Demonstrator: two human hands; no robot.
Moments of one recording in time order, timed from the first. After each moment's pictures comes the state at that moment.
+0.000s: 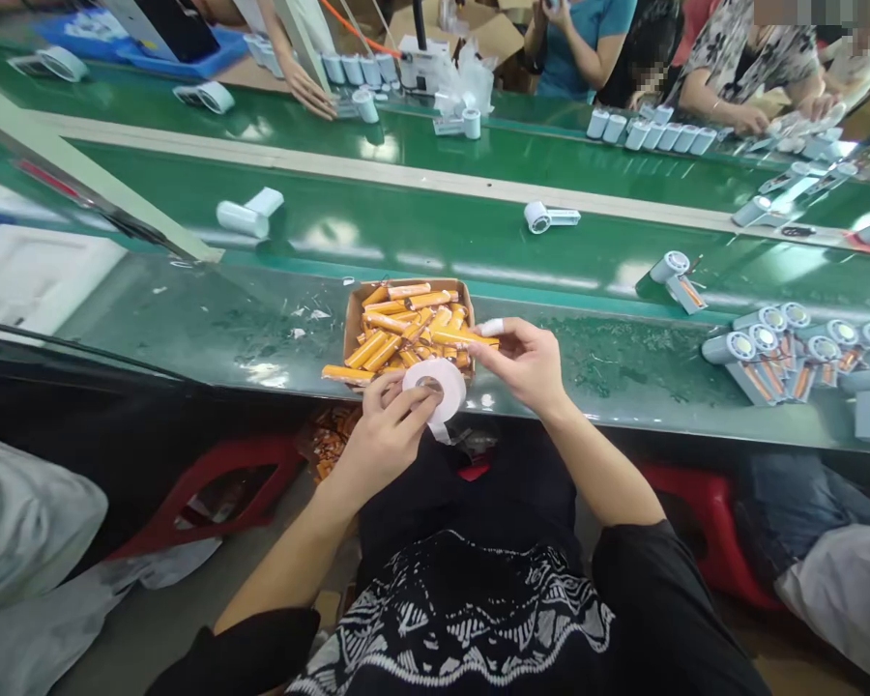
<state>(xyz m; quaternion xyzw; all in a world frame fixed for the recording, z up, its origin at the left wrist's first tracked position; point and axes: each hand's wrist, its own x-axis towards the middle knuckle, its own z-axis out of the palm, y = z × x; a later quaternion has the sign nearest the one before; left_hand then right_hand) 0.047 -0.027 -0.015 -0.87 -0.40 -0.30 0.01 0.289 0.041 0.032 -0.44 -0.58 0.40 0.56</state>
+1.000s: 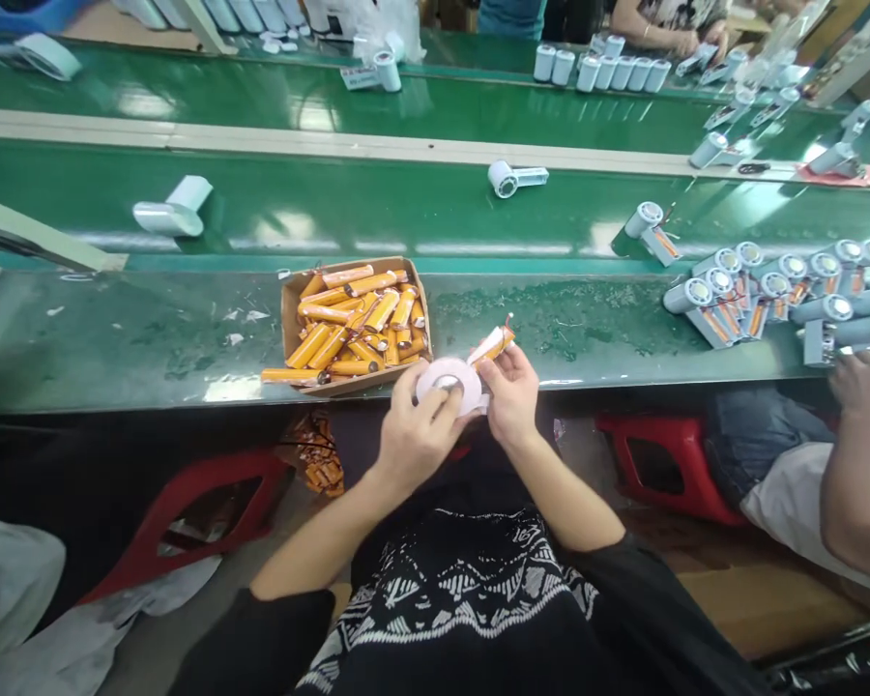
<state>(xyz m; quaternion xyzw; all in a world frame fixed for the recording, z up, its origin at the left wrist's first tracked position) 0.128 -0.038 -0.029 -0.86 -0.36 -0.35 0.07 0.297 -0.025 -0.037 -0.48 -0.25 0.48 0.69</state>
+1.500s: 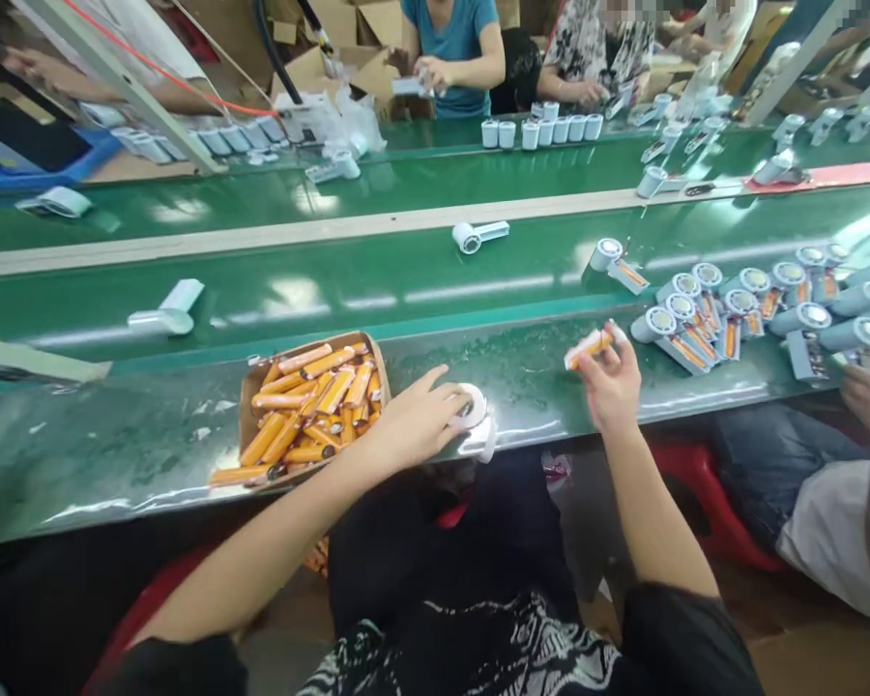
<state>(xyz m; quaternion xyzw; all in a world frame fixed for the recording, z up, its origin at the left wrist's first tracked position) 0.199 0.081 0.011 -0.97 -0.26 0.01 -0.05 0.513 0.011 -0.038 -0.51 -0.28 0.30 0.76</state>
